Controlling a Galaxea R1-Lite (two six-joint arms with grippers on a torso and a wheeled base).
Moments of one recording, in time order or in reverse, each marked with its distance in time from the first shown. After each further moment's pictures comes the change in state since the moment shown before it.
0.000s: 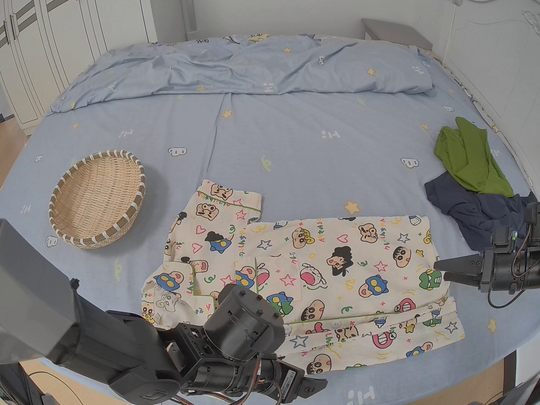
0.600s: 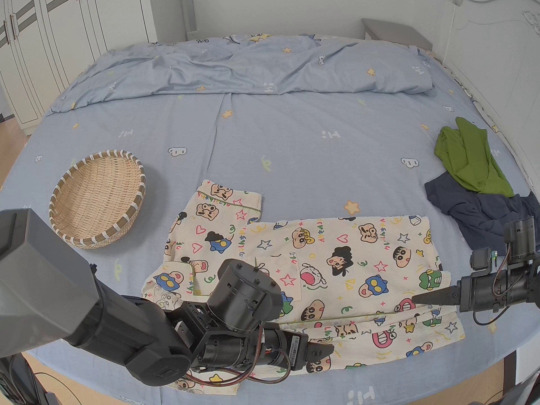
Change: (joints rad) left arm 0.073 0.068 -0.065 -0.100 -0.001 -0.083; right arm 0.112 0.087 0.050 -0.001 -0.072 -0.109
